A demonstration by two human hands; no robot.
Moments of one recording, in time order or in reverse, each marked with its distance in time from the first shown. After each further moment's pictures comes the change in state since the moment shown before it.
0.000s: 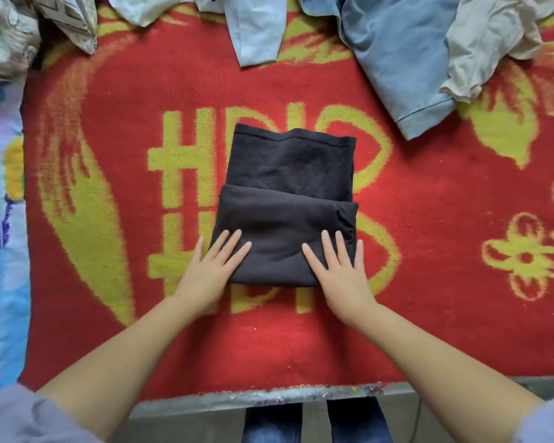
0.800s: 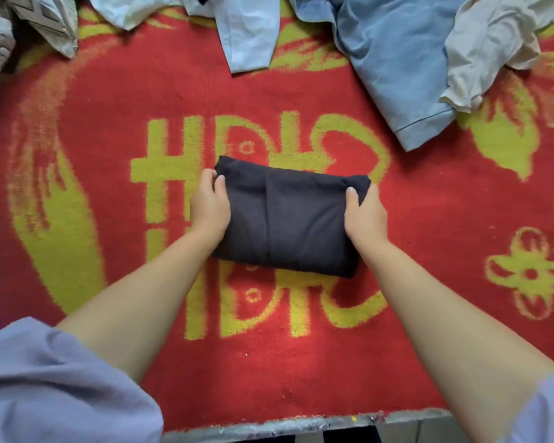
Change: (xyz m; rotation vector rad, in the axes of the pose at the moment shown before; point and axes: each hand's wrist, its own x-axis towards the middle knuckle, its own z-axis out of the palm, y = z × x) left_hand 0.138 -0.024 -0.053 -1.051 0.452 -0.820; right_hand 0.105 0.067 -0.054 1.118 0.245 0.751
